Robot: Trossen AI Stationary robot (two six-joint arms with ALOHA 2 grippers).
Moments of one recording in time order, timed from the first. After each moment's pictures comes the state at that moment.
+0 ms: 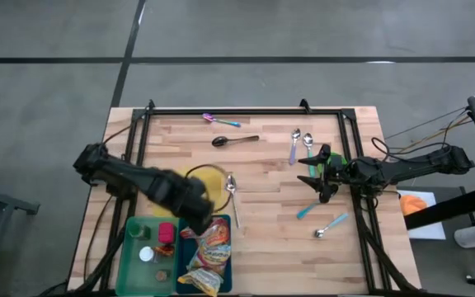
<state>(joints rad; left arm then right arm) -0.39 1.71 1.78 -1.55 -0.02 -1.27 0.14 0.52 0.15 0.39 0.29 0.16</state>
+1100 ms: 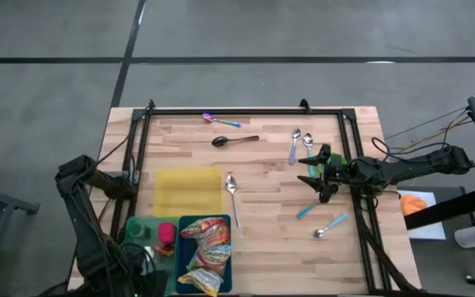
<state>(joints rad) -1.03 1.70 1.64 -1.20 0.16 -2.59 0.14 0.52 0.15 0.39 0.29 0.16</state>
